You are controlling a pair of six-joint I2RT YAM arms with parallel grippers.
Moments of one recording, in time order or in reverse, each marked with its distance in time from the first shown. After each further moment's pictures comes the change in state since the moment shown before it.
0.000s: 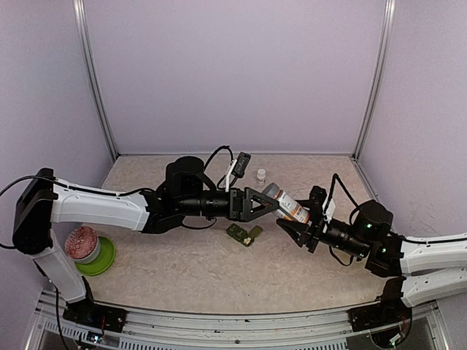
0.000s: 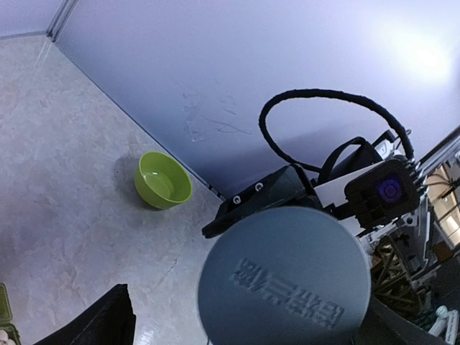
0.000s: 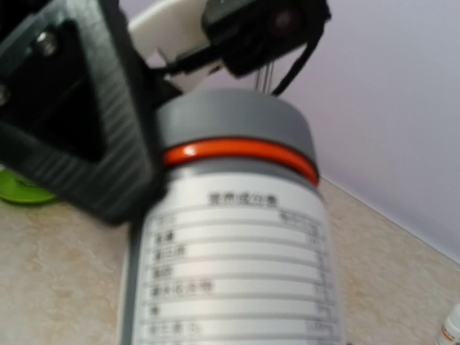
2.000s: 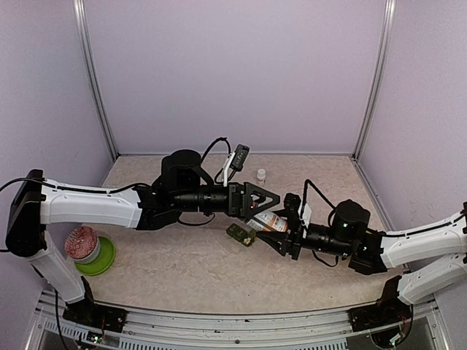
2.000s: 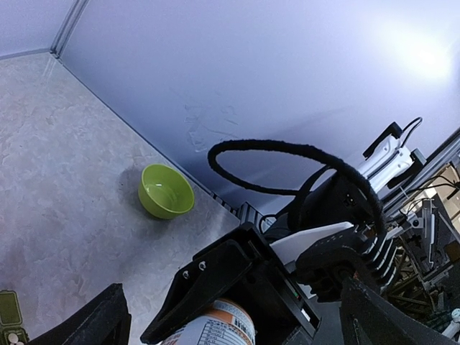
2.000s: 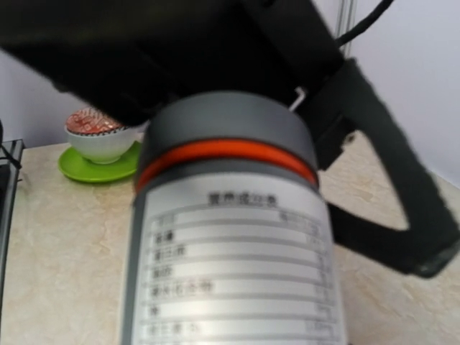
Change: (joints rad) left arm -0.018 -0.057 0.023 -0.081 -0.049 0.052; right arm 0.042 0.238 0.075 0.084 -0.116 0.068
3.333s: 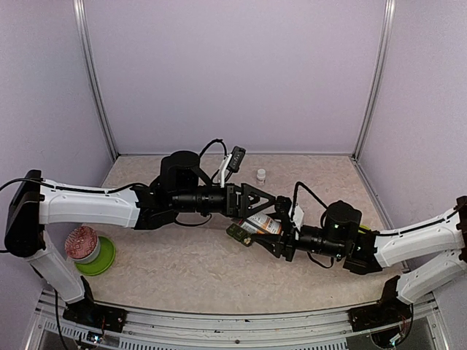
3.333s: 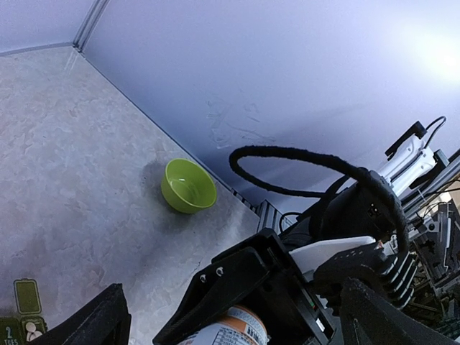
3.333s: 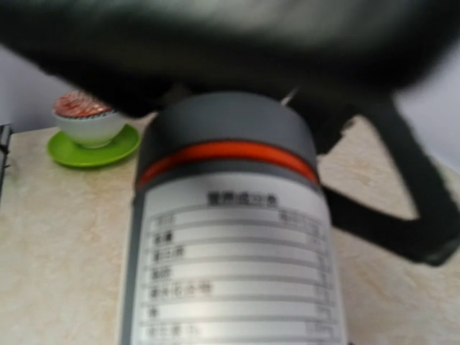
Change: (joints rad) left arm 0.013 -0.014 -0.018 -0.044 -0.036 0.008; right arm 0.018 0.057 0.032 -0.019 0.050 -0.007
